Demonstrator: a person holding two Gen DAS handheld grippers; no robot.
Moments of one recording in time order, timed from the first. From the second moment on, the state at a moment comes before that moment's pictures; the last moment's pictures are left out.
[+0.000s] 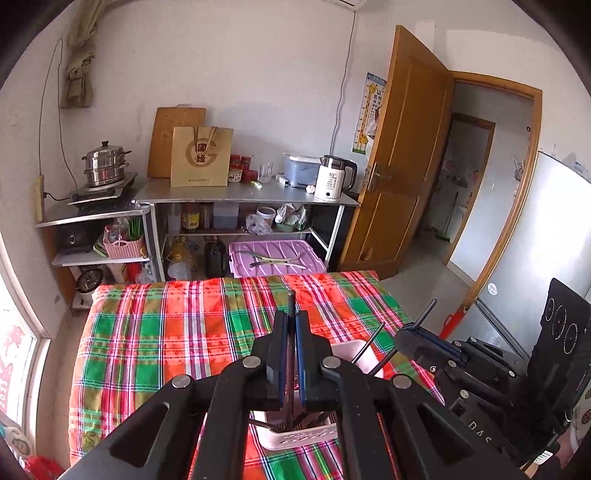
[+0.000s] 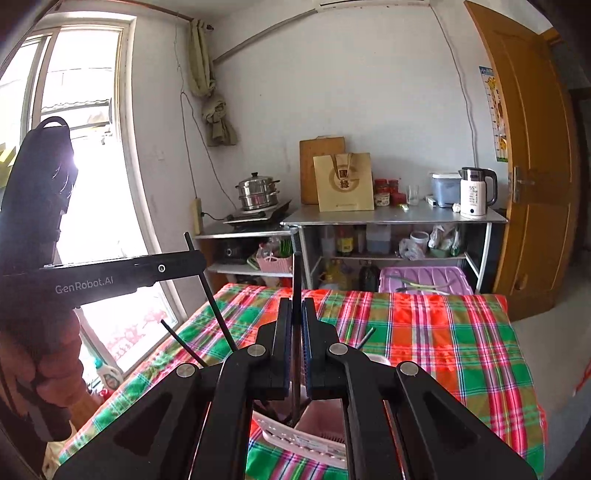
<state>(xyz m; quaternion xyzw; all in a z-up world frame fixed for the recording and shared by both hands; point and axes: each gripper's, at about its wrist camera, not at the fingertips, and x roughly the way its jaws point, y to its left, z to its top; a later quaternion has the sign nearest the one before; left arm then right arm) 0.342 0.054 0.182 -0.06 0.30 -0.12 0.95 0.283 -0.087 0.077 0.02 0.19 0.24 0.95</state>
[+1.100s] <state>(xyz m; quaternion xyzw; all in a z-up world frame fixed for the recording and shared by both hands) 0.229 0.054 0.156 -0.05 0.25 -0.11 0.96 0.190 -0.147 0.047 0.03 0.21 0.22 0.95</state>
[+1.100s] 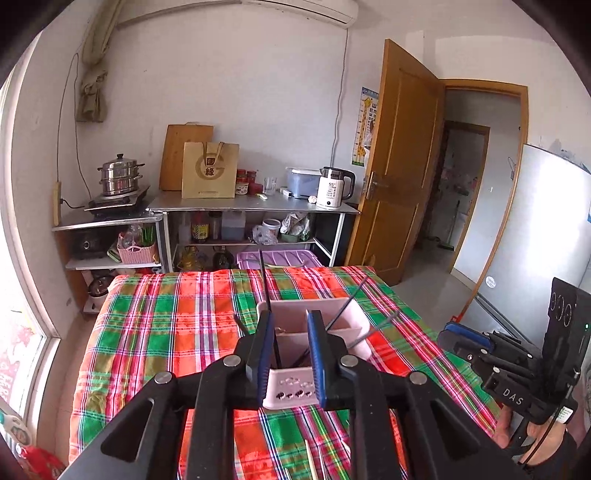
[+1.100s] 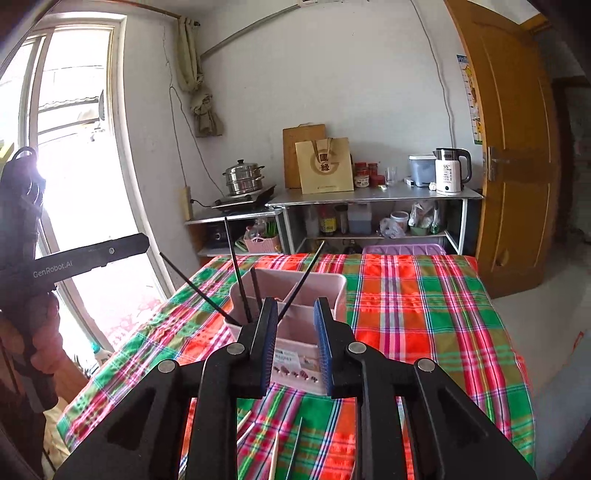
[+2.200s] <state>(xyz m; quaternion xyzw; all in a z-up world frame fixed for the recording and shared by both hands) 0.200 -0.031 -0.002 -0.10 0.41 -0.19 0.89 0.180 -0.190 -0.070 0.01 0.34 0.19 0.92</state>
